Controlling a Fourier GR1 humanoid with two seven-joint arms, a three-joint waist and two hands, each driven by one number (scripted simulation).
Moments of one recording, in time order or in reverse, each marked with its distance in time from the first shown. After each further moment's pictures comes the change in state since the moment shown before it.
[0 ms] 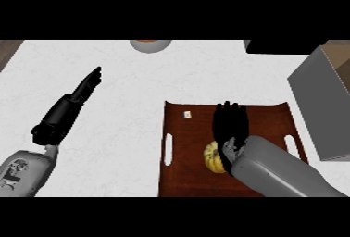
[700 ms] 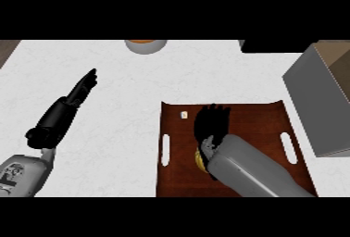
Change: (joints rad) left arm 0.032 -0.002 0.025 -0.016 -0.006 0.002 -0.004; right arm 0.001 0.196 -0.082 0.150 0.109 0.057 0.003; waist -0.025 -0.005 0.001
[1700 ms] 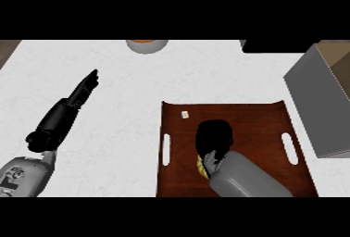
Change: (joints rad) left arm 0.017 -0.025 0.014 -0.037 -0.032 -0.013 0.016; right arm 0.148 0.034 -0.029 -0.088 0.231 0.090 -0.059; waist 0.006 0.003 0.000
